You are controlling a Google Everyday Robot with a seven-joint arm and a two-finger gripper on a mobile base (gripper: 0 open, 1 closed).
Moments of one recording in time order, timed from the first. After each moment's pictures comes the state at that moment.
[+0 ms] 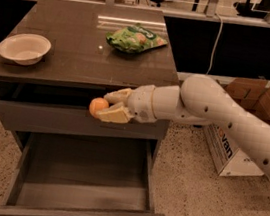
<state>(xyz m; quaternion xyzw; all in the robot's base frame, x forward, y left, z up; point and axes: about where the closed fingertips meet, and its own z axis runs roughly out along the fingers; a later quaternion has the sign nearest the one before) 0.567 0.064 0.791 -0.55 0.64 0.32 0.43</state>
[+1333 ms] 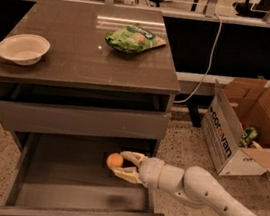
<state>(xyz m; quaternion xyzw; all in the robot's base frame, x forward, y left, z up) 0.526 0.002 0.569 -0.46 0.64 0.33 0.52</state>
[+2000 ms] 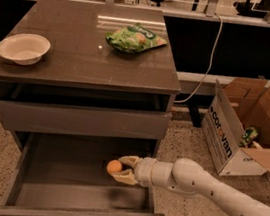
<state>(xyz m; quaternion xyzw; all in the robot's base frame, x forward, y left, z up) 0.539 0.005 0.510 -0.51 0.69 0.28 0.43</state>
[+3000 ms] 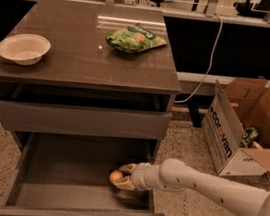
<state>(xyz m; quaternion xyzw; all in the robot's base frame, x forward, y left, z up) 0.551 -0.002 0.420 -0.56 0.72 0.22 0.35</state>
